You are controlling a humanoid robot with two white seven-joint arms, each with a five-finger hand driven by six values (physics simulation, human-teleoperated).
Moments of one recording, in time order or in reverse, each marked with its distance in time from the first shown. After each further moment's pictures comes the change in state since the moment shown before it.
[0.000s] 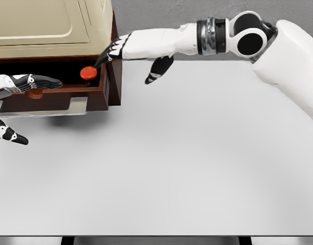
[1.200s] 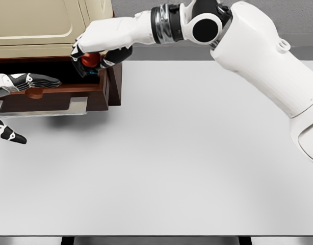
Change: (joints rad) left arm -0.006 0.008 -0.001 0.000 0.001 0.002 0.000; right arm -0.124 0.267 0.032 0.165 0.102 0.042 0.000
